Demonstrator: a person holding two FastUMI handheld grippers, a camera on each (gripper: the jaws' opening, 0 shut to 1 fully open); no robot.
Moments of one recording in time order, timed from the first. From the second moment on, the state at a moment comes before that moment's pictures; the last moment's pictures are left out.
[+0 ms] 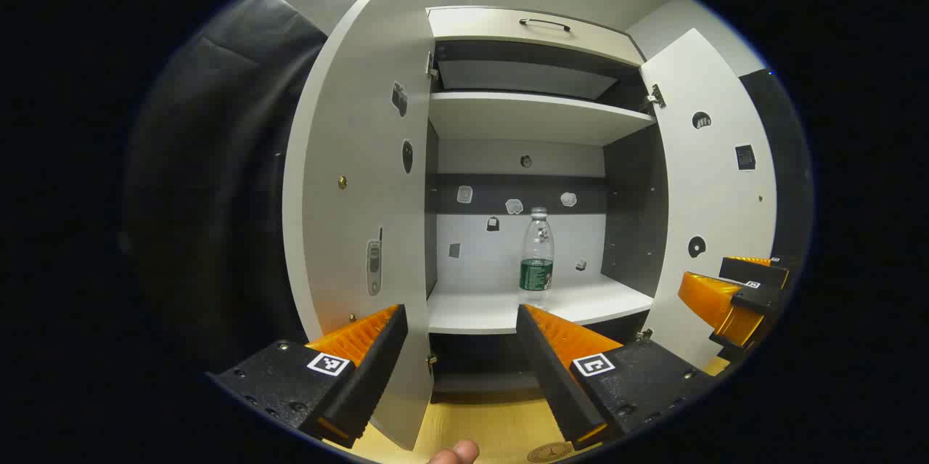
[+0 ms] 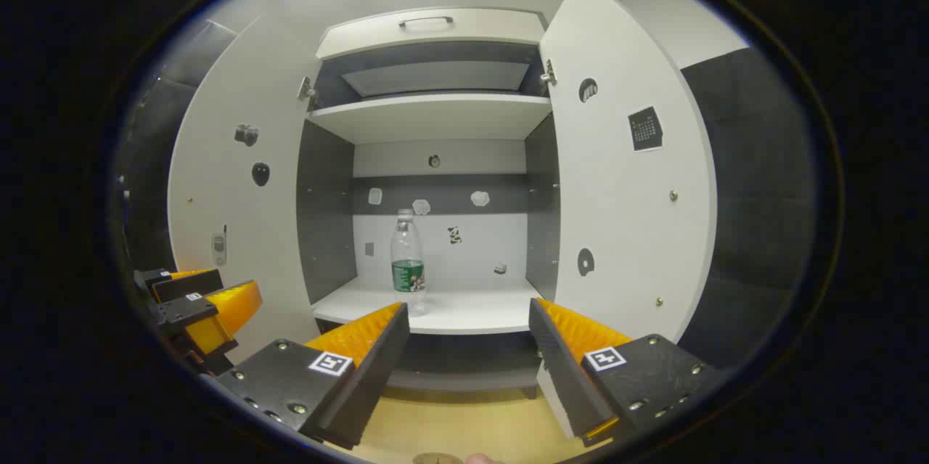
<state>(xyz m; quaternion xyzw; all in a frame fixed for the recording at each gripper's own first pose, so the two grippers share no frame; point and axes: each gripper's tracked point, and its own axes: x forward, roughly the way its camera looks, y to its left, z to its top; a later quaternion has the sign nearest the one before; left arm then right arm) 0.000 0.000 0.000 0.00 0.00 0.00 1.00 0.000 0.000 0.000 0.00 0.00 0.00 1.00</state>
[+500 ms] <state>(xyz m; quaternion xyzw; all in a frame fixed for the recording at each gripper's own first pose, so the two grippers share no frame) 0.007 -0.003 0.000 0.00 0.00 0.00 1.00 0.003 -0.003 0.002 0.00 0.00 0.00 1.00</state>
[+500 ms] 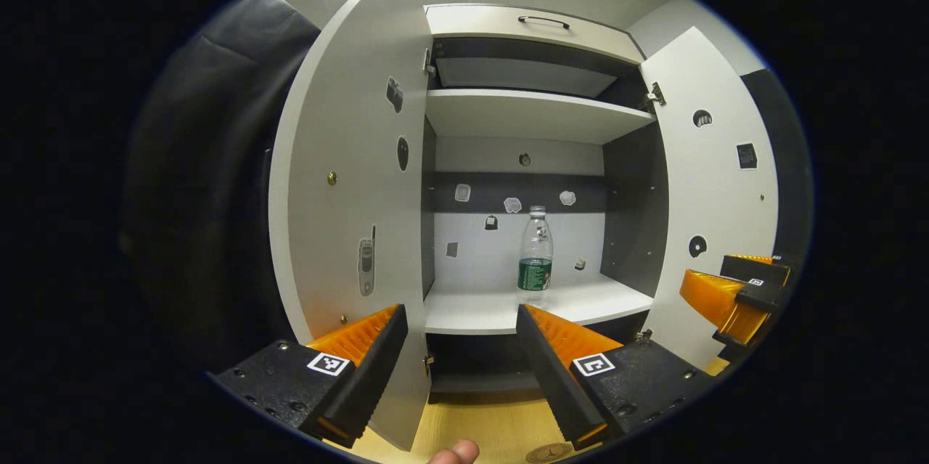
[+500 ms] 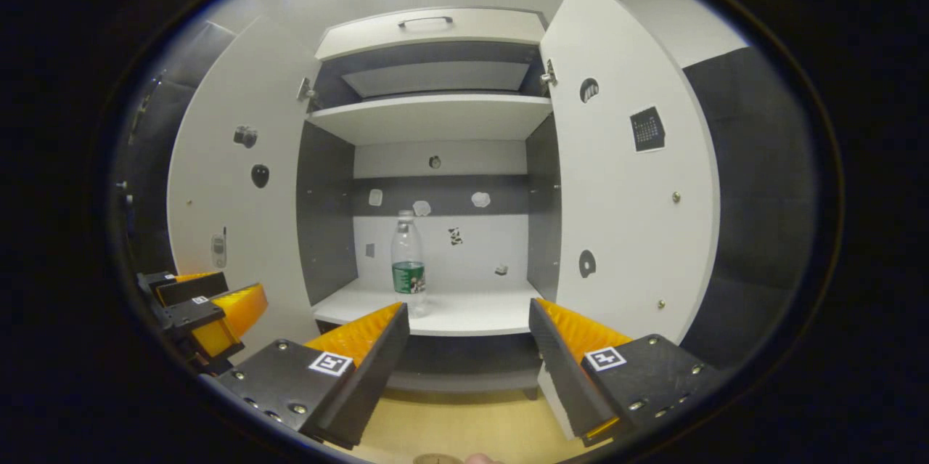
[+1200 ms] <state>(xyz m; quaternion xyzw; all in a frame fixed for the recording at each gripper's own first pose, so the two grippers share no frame) 0.058 -0.037 -0.006 0.00 0.00 -0.04 1.00 0.002 -0.011 0.001 0.00 0.01 0.00 1.00</state>
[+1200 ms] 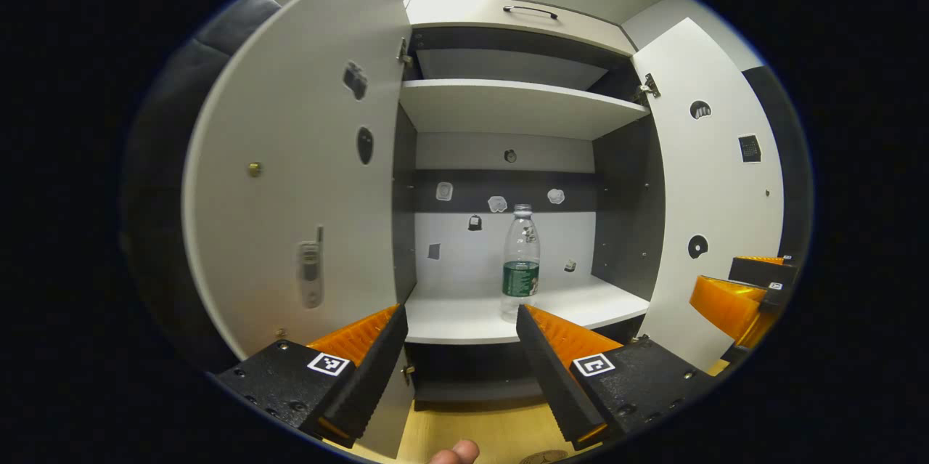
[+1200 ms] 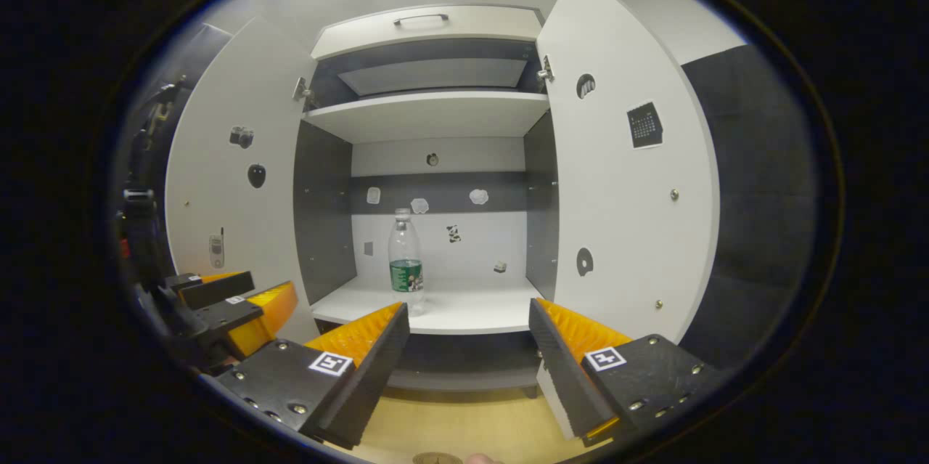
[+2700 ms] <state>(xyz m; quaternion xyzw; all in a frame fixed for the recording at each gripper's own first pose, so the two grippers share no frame) 0.252 -0.132 -0.004 0.00 0.01 -0.10 0.99 -0.028 -0.084 -0.008 -0.01 0.05 -0.08 1.00</state>
